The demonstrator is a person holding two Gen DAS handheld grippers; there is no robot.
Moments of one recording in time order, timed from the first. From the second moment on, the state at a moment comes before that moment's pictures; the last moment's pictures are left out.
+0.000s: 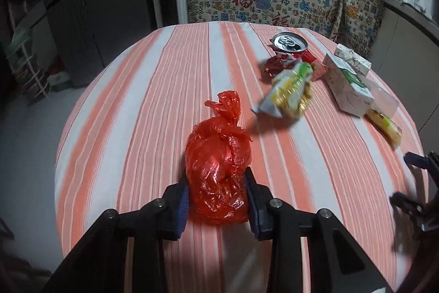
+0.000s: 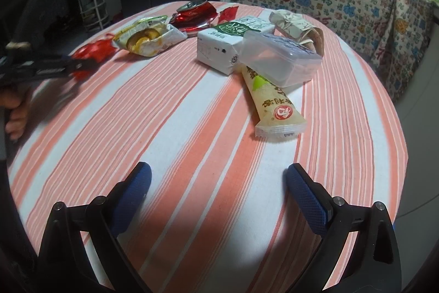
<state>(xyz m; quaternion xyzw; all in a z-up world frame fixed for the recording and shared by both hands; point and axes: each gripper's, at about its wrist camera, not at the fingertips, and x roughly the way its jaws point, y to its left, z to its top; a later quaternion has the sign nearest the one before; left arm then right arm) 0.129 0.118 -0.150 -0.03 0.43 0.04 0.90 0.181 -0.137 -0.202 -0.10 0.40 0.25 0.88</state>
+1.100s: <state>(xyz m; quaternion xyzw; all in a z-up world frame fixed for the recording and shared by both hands) 0.113 0.064 -0.166 0.00 0.43 0.02 0.90 0.177 -0.134 -0.189 -0.09 0.43 0.33 0.83</state>
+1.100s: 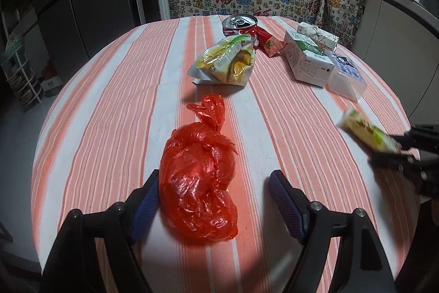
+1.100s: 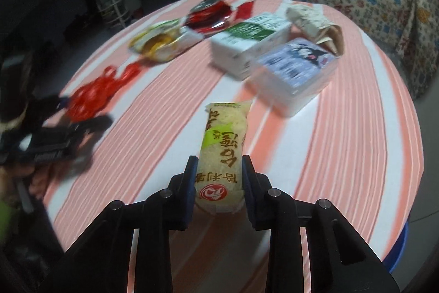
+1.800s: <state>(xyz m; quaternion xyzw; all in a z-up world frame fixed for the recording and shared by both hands) 0.118 0.076 -0.155 -0.01 0.47 -0.03 0.88 0.190 -0.122 -0.182 -0.08 0.45 0.33 0.82</state>
